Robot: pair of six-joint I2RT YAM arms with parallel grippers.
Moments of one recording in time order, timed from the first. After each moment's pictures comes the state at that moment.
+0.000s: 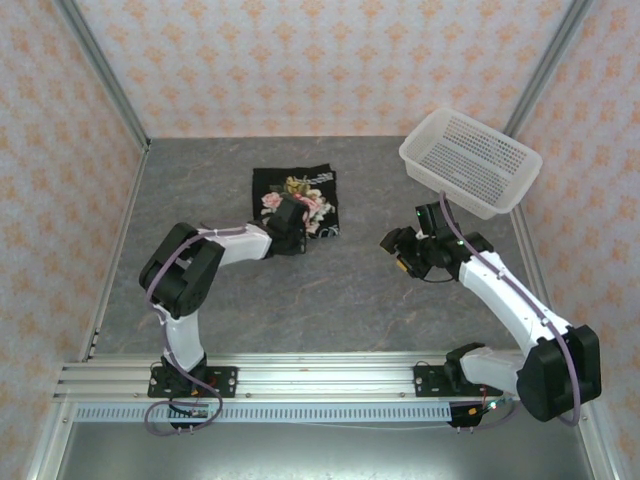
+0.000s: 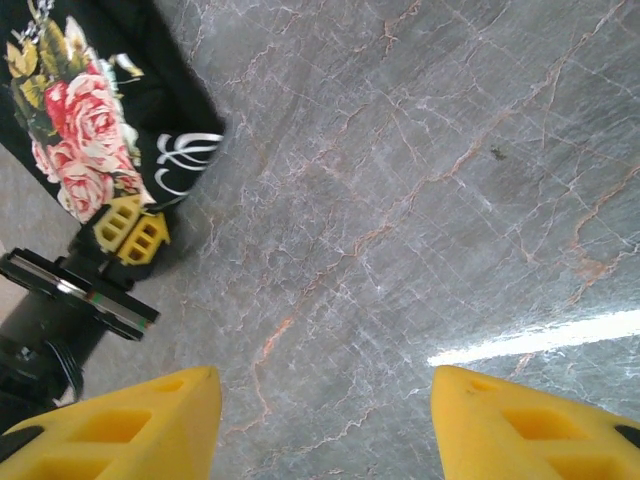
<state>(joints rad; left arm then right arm) -0.48 1.88 1.04 -0.08 -0.11 -2.04 0.35 1.16 0.86 -0.67 -0.28 1.04</state>
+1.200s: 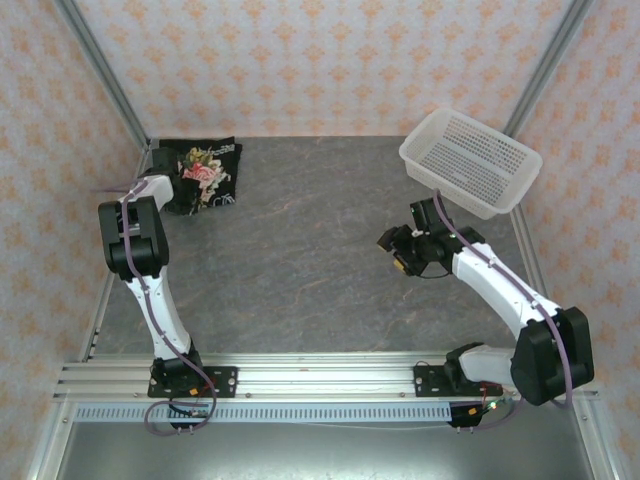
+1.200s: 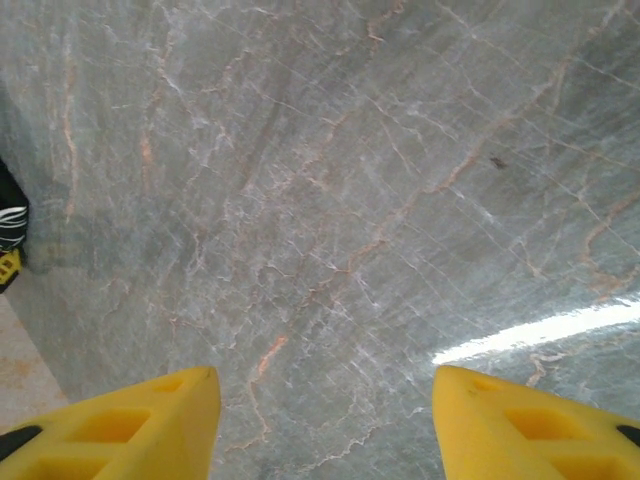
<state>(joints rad) 0.27 2.13 1.53 -0.50 0.17 -1.14 0.35 1.25 0.88 -0.64 -0.28 1.06</state>
